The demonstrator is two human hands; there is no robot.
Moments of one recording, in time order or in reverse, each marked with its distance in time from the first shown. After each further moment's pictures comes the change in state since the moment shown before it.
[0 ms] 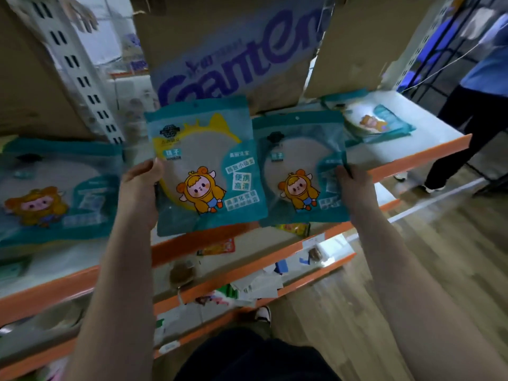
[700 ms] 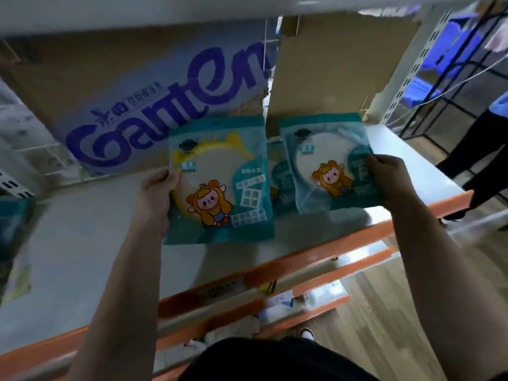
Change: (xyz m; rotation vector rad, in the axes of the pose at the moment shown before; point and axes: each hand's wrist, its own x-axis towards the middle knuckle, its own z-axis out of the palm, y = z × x) left_hand 0.064 -0.035 0.217 0.091 0.022 0.016; right_hand 0.275 0.059 -0.110 0.237 -0.080 0.078
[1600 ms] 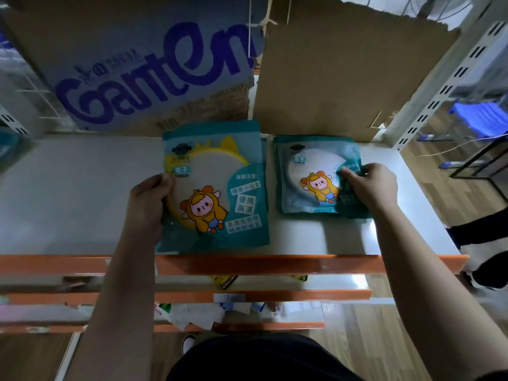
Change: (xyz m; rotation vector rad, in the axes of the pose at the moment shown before) left_hand -0.073 -0.051 0.099 -0.041 0.310 0.052; right_hand 0.114 0.021 -0.022 -0.658 -0.154 -0.262
